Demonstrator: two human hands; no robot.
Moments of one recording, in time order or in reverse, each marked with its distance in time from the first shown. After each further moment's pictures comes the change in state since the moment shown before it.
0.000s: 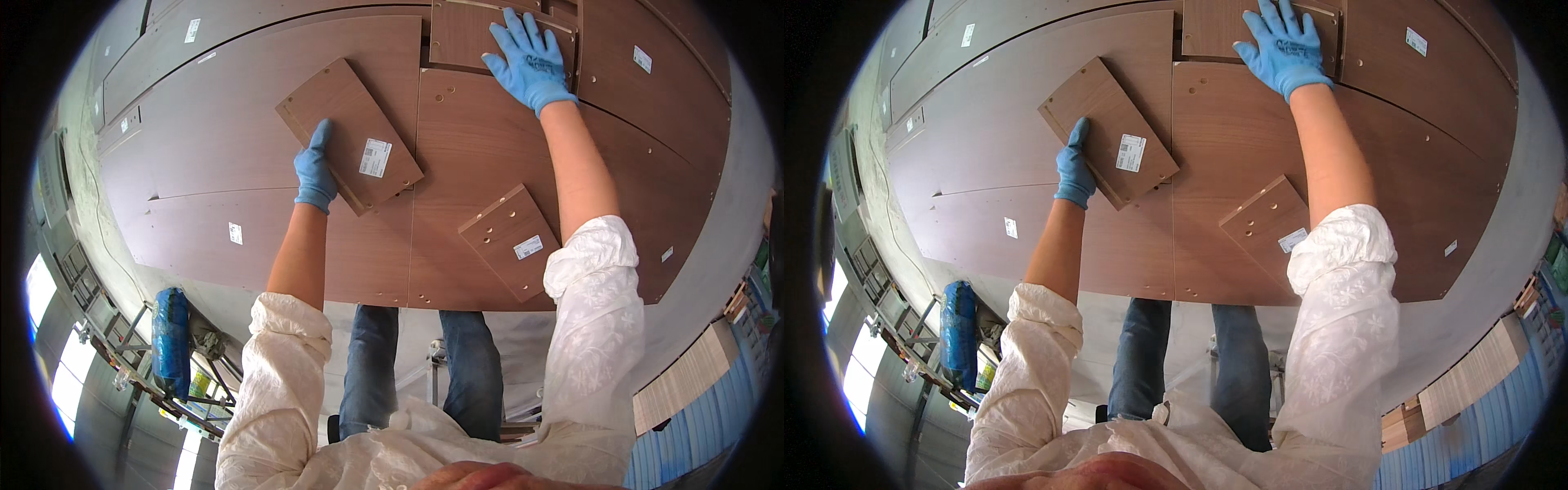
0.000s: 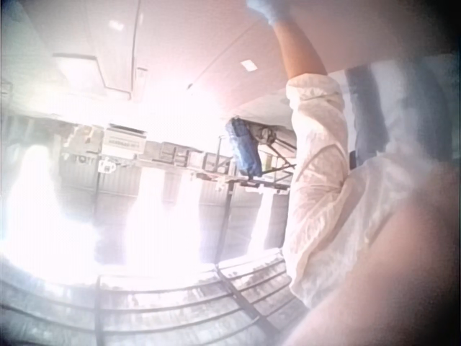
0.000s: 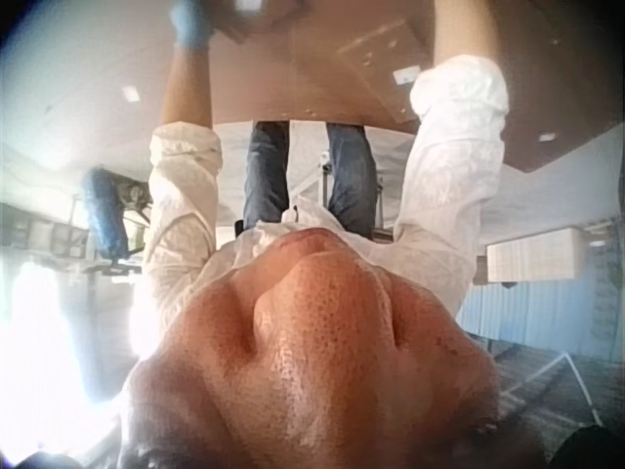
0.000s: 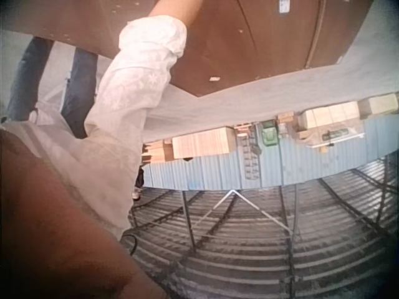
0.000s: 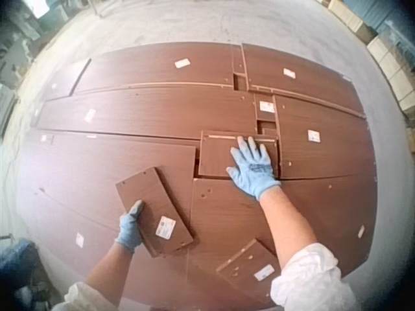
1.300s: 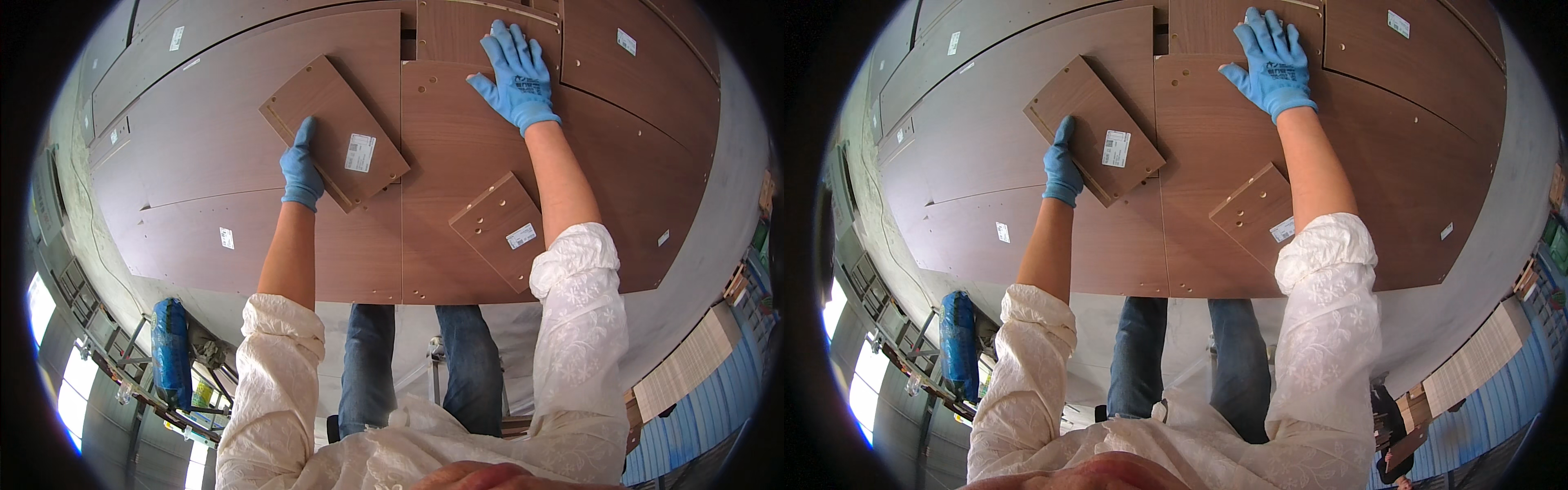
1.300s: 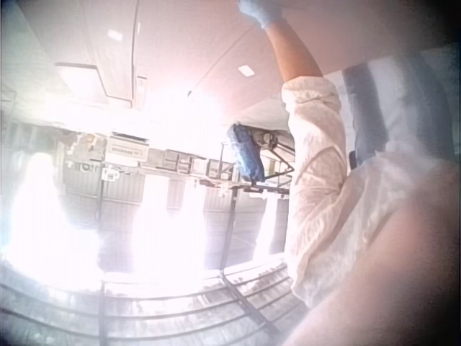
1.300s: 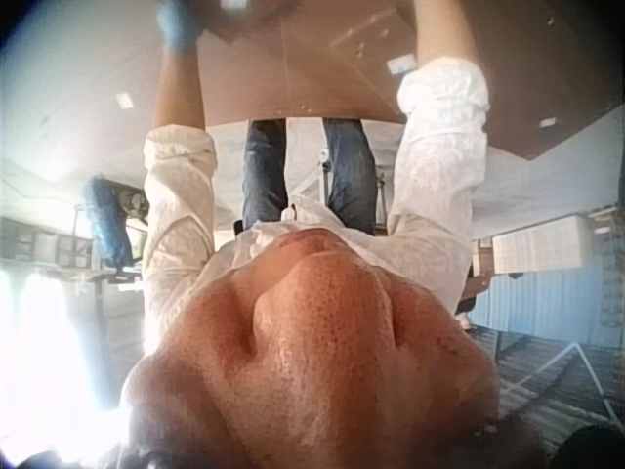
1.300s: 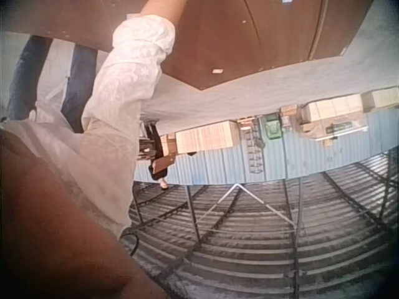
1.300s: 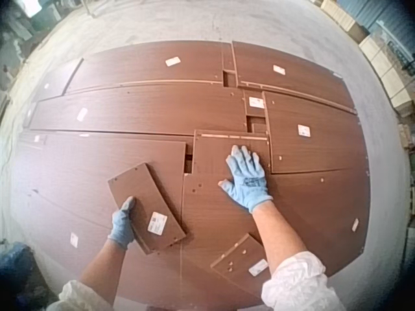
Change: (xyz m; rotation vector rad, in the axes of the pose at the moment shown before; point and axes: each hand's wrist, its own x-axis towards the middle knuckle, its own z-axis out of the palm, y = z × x) left_hand 0.002 0.001 0.010 -0.020 -0.006 -0.006; right_hand -0.043 0.000 0.019 -0.047 0.094 0.018
